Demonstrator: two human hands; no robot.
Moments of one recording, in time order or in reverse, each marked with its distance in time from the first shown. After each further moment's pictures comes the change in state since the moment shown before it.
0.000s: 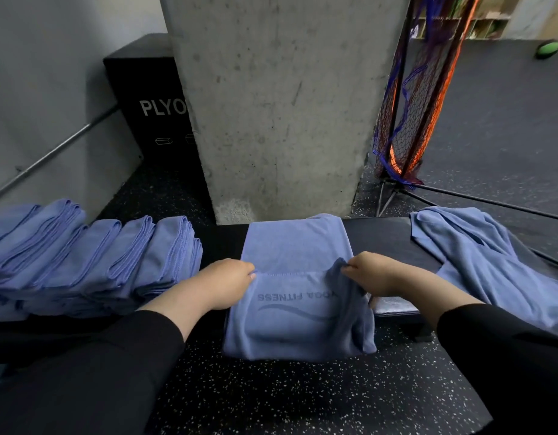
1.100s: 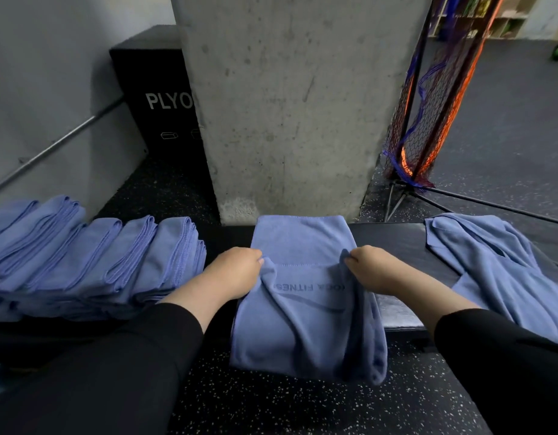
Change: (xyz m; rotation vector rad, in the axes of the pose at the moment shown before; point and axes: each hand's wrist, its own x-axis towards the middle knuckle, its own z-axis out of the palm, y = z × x) left_hand 0.036 -0.004 0.001 -0.073 0.156 -0.053; right_hand 0.036 -0.013 0.003 -0.330 0.217 -0.093
